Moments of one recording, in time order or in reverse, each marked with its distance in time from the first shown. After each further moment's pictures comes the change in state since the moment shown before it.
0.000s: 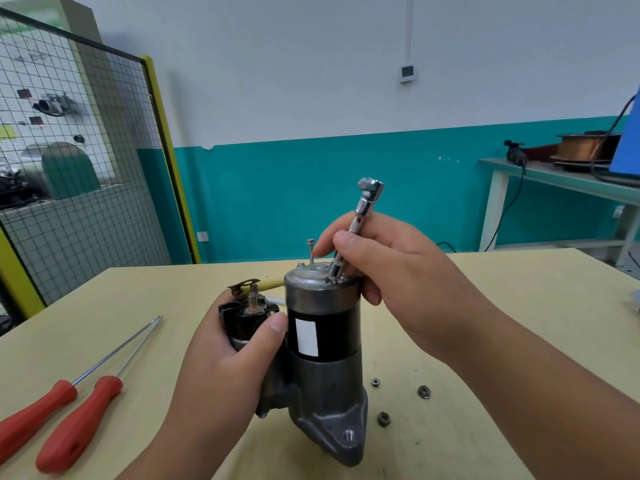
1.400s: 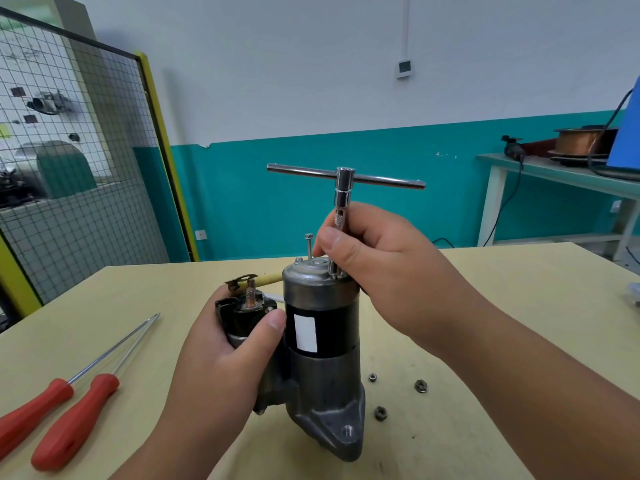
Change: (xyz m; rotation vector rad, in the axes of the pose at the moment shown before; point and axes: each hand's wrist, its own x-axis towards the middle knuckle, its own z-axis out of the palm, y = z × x) left_hand -0.003 0.003 0.002 0.010 -0.009 0.014; right_hand 0.002 0.003 0.002 -0.152 0.000 -0.063
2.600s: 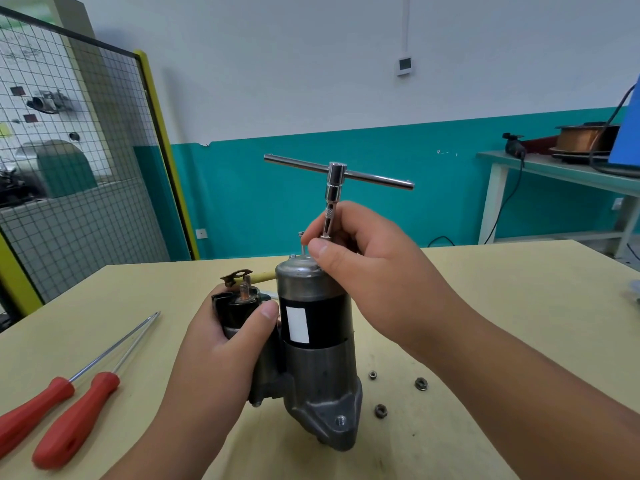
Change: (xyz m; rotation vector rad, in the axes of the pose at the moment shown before) left_hand 0.004 0.000 0.000 -0.018 0.022 -0.106; right_hand -0.003 0.003 0.013 -0.025 0.075 0.004
